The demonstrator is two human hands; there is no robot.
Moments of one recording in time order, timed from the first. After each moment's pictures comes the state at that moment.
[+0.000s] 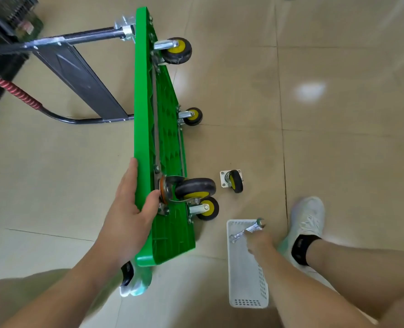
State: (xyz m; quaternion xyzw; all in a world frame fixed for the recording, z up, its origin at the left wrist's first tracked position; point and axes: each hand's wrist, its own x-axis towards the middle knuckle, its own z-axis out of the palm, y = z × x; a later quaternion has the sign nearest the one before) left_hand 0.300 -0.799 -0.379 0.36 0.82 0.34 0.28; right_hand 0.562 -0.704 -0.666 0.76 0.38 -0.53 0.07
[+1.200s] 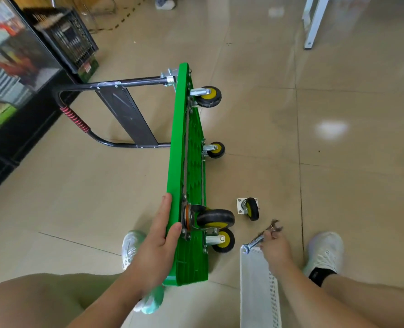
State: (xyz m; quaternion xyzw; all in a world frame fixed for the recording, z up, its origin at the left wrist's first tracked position) left_hand 0.312 -0.843 -0.381 0.35 0.77 0.37 0.38; right_hand 0.535 -0.681 -0.578 0.72 0.43 -0.52 -0.14
